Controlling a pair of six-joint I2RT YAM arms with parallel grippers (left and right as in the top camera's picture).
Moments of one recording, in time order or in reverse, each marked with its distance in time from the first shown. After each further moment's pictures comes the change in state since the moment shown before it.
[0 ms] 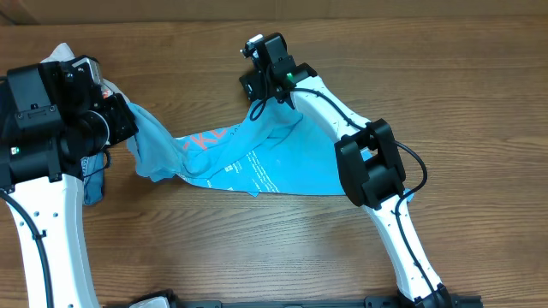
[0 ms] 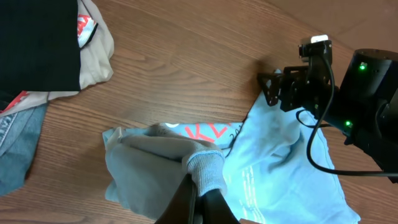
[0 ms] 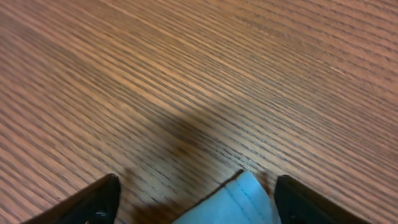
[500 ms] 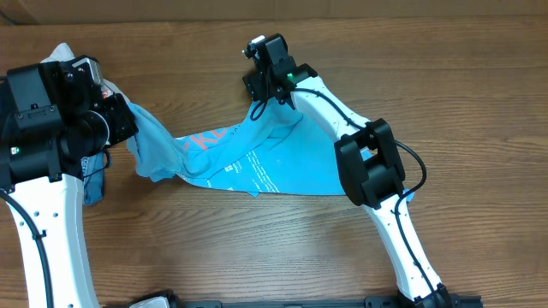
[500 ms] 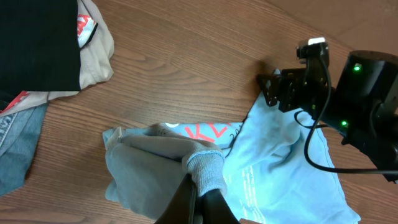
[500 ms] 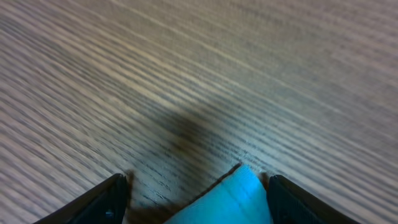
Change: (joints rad) left arm 0.000 0.000 0.000 0.000 0.000 0.000; right arm 0.000 0.012 0.000 -0.006 0.007 0.011
